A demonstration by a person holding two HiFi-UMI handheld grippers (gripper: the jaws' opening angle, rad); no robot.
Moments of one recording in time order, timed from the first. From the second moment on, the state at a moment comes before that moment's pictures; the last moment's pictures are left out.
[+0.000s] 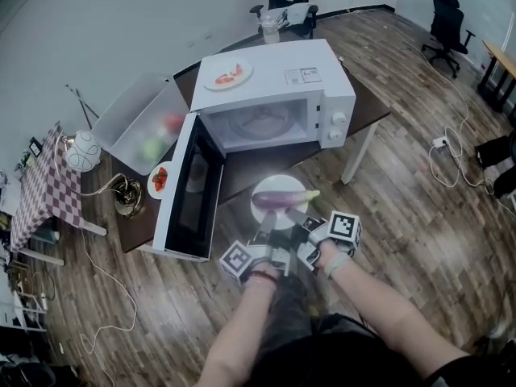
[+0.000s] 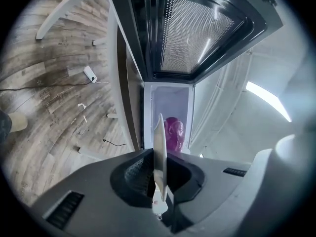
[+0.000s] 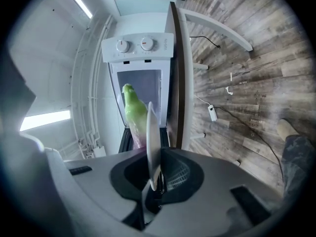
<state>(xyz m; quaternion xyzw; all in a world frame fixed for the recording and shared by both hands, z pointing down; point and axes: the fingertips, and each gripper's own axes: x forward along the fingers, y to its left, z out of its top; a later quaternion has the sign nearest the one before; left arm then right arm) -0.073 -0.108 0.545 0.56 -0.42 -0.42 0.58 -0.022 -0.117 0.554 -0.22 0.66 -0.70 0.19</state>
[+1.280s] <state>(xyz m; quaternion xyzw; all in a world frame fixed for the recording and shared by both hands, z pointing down) -0.107 -0.249 0.553 0.56 -0.41 -0.41 0.59 -0.056 -0.254 0.561 -0.23 0.65 -0.70 0.20</state>
